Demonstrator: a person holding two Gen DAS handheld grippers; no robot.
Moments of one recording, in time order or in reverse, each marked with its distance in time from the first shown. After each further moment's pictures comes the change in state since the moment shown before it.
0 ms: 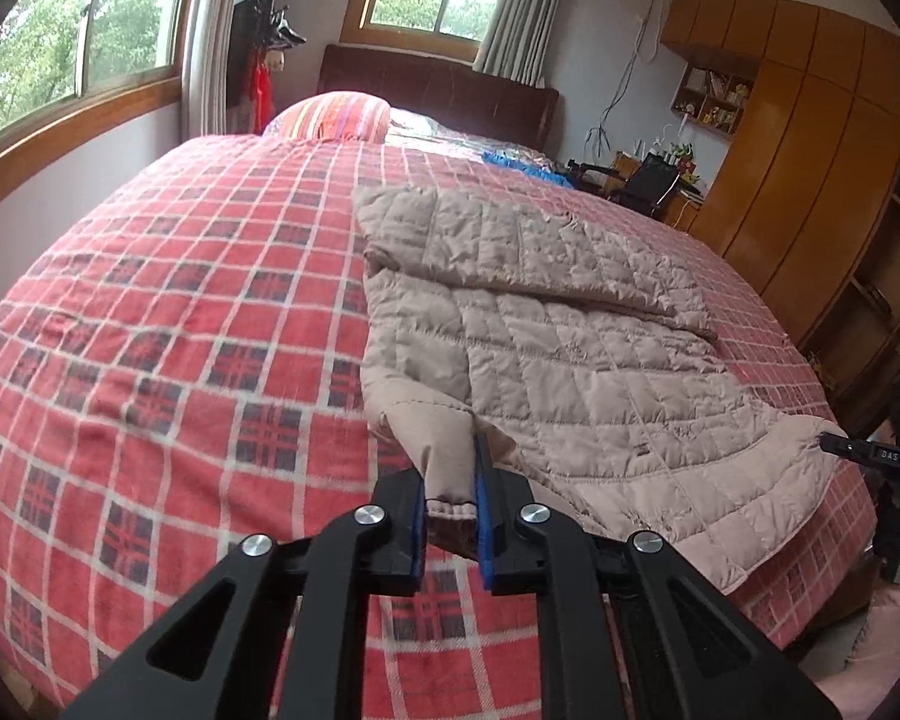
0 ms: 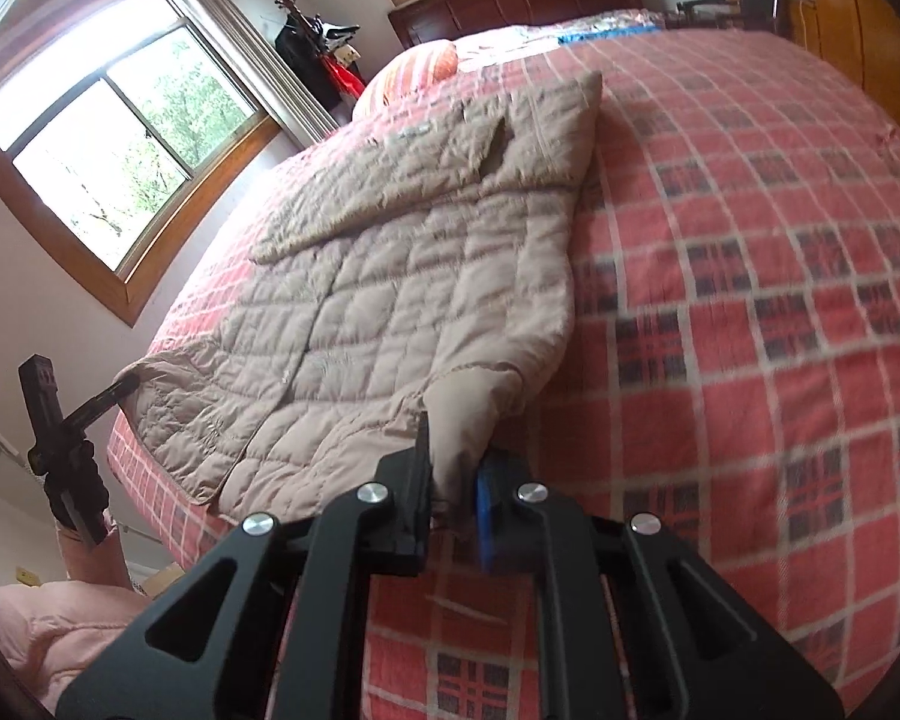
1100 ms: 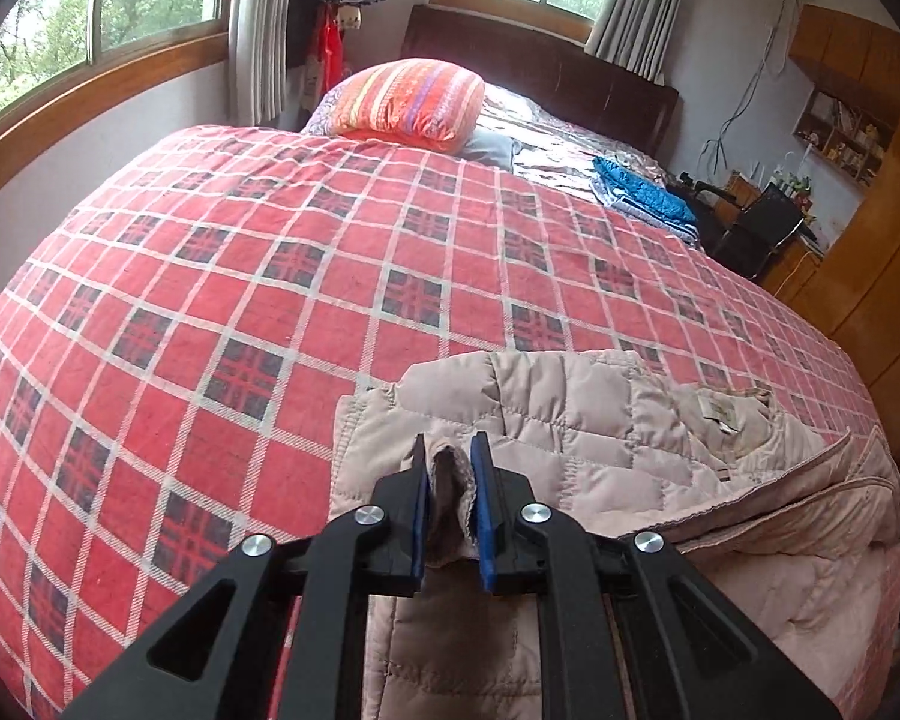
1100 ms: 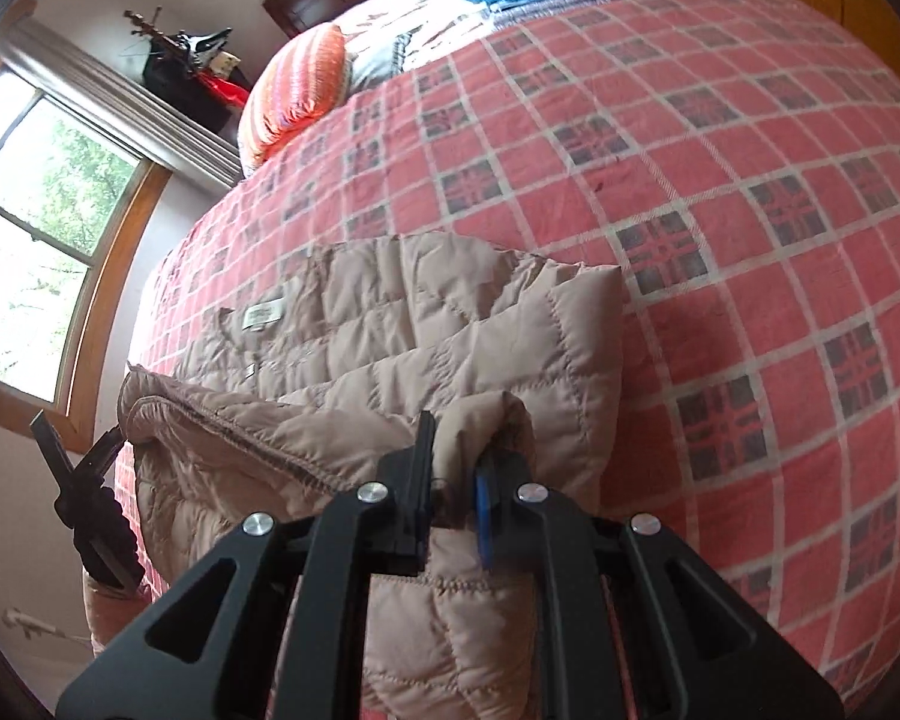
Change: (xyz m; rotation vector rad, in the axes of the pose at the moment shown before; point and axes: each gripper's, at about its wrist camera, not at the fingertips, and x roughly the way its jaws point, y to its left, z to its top) left arm 0.302 0.063 0.248 -0.174 0.097 0.192; right arm 0.198 -0.099 0.305 0.254 0.158 -0.096
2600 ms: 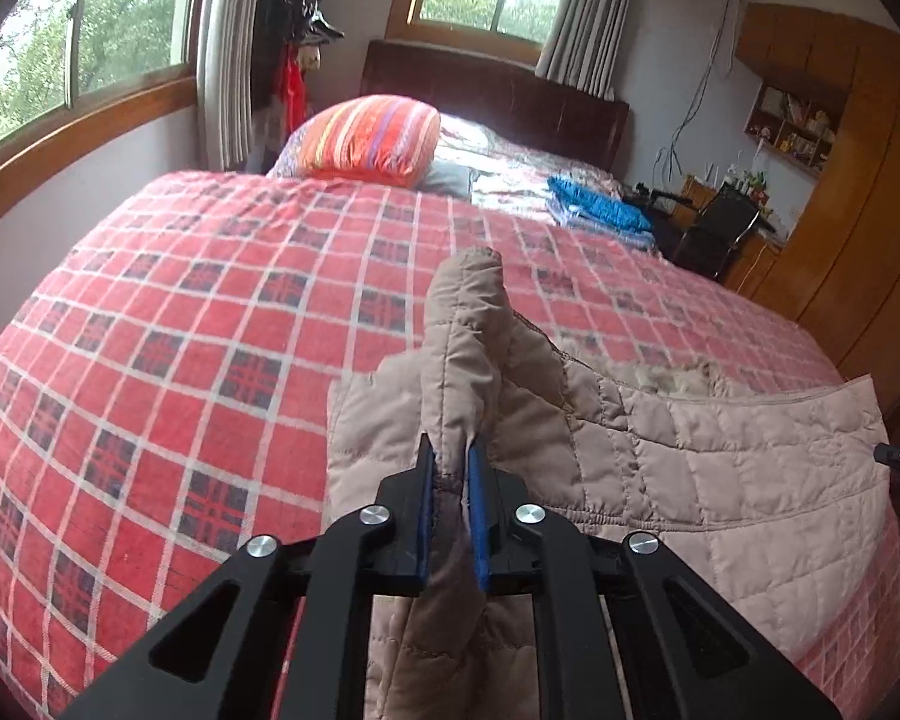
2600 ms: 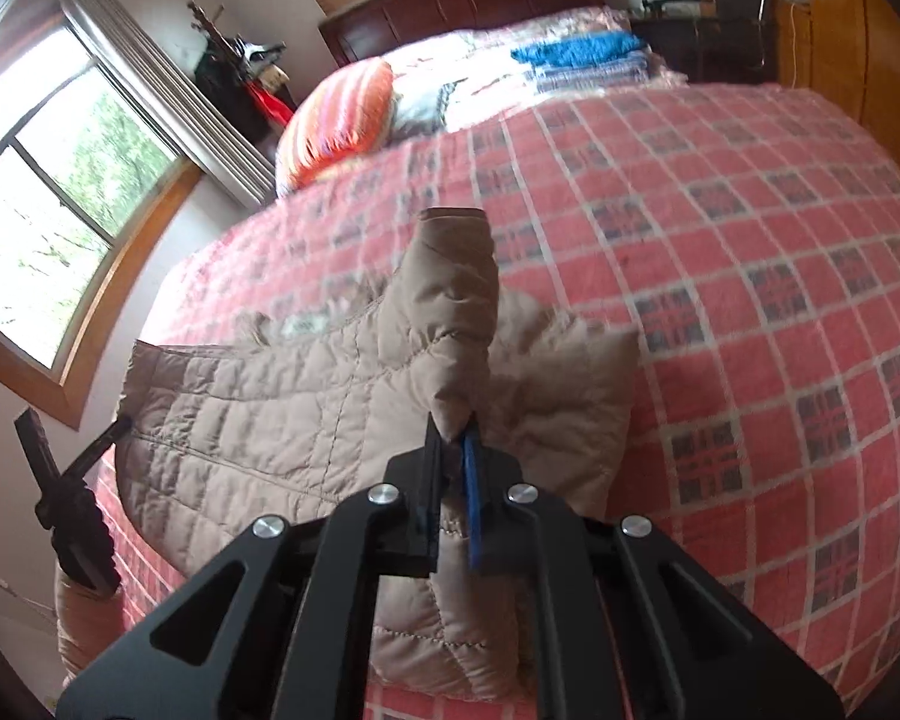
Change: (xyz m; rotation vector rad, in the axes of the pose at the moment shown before) left arm -0.070 -0.009 -0.023 0.078 -0.117 -0.070; right arm -0.061 0.035 -0.018 -0.158 -0.172 0.006
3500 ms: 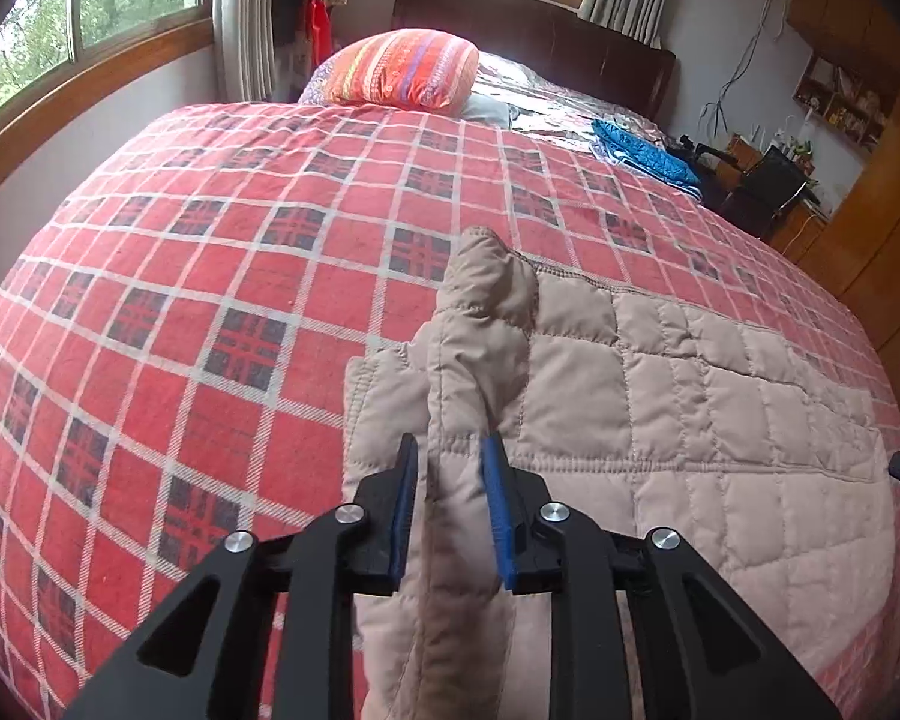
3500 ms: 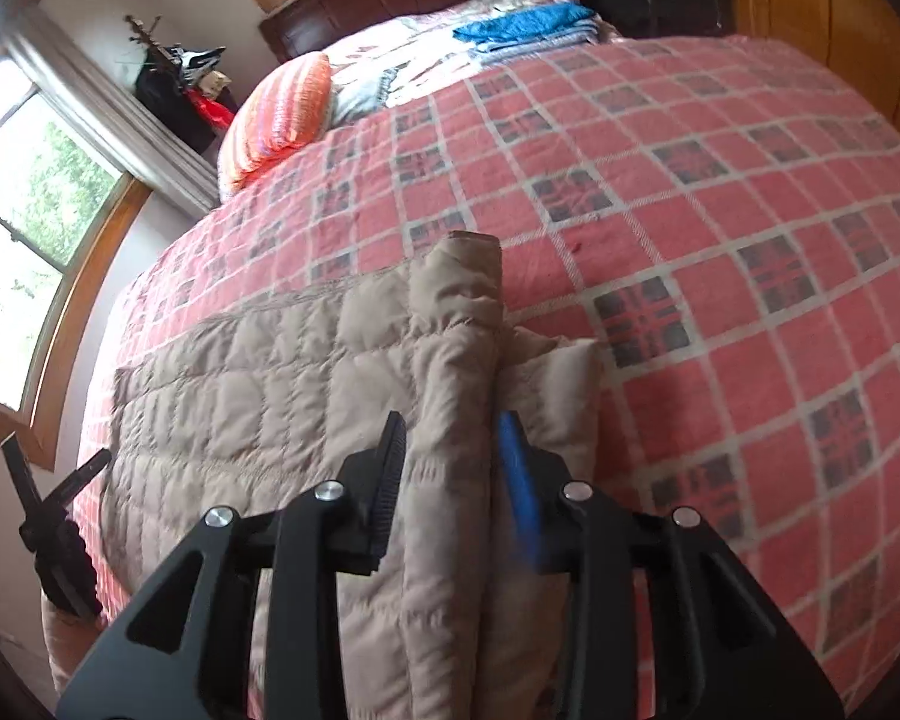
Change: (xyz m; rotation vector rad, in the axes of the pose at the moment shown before) left arm 0.063 0.023 0.001 -0.031 0.193 0.074; right arm 0.055 -0.041 0.005 0.078 0.057 -0.071
